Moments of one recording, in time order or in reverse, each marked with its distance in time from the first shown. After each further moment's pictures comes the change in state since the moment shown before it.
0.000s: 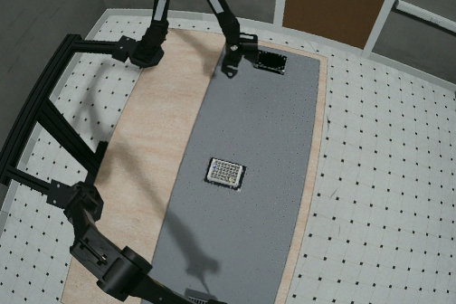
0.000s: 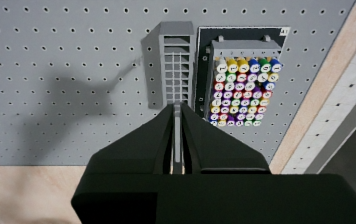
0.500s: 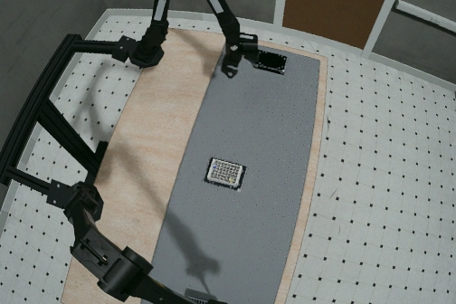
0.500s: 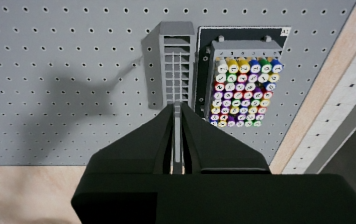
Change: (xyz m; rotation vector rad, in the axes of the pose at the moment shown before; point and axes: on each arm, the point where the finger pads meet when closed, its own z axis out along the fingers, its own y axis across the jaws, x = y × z) left arm 0.000 0.000 0.000 0.000 0.000 0.000; right arm 0.000 0.000 0.002 -0.001 0.002 0.000
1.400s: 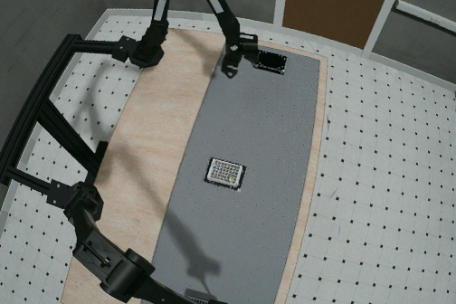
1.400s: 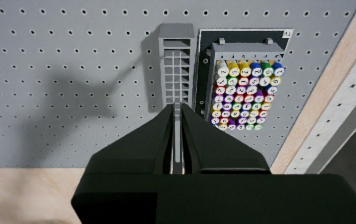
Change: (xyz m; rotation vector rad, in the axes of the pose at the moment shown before) left arm 0.000 0.000 0.000 0.000 0.000 0.000; right arm -0.002 0.000 0.006 -0.001 0.002 0.000
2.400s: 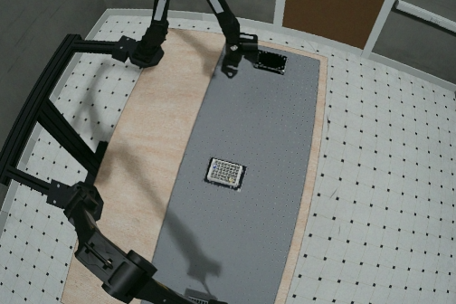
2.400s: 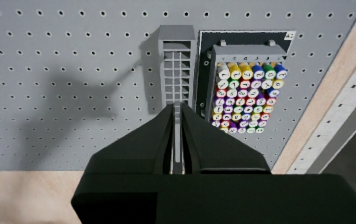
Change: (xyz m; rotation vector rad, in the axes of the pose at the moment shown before) left arm 0.000 0.000 0.000 0.000 0.000 0.000; right arm -0.001 0.000 0.007 0.000 0.001 0.000
